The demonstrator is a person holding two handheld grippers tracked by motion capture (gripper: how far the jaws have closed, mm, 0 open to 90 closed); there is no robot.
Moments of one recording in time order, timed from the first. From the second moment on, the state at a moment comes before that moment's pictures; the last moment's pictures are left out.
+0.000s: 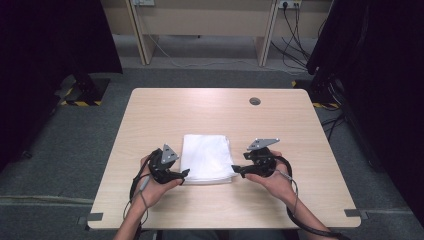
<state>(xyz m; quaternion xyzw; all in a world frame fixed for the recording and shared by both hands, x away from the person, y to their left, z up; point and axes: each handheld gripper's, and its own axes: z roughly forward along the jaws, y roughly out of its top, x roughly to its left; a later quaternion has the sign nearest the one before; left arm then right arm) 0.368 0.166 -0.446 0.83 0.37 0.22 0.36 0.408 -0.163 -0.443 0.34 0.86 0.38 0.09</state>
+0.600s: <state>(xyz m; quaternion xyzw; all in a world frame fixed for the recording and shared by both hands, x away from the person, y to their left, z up) 0.357 0.179 -0.443 0.82 0.38 0.23 0.37 0.401 -0.194 -0.437 0.36 0.84 0.38 0.10</state>
